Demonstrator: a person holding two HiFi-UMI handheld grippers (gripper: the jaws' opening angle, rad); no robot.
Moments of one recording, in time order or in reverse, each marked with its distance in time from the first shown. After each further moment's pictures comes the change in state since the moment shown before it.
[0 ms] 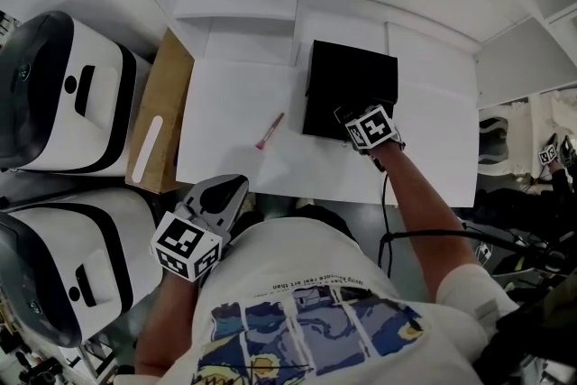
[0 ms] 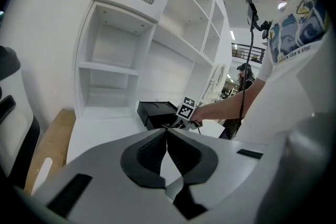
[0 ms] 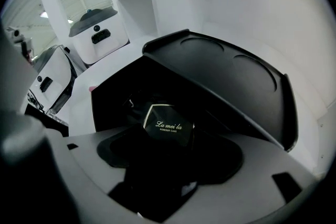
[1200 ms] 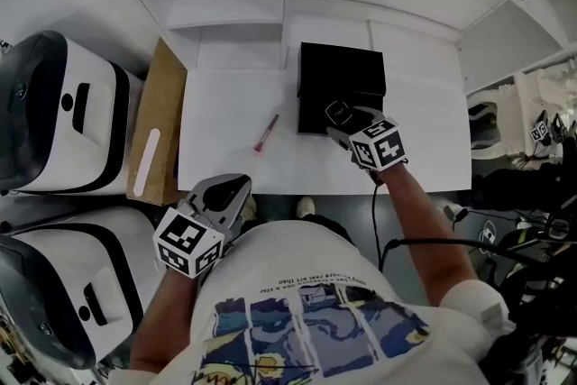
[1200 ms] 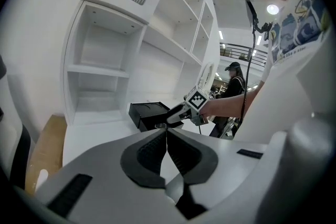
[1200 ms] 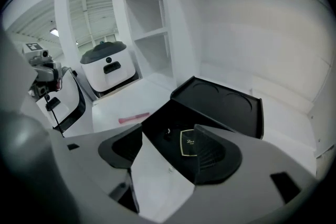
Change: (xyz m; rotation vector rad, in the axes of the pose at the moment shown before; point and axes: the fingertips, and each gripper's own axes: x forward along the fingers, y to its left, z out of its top) left arm -0.006 -0.003 0.005 0.066 0.000 -0.109; right arm -0.092 0.055 0.035 0.076 -0.303 0.024
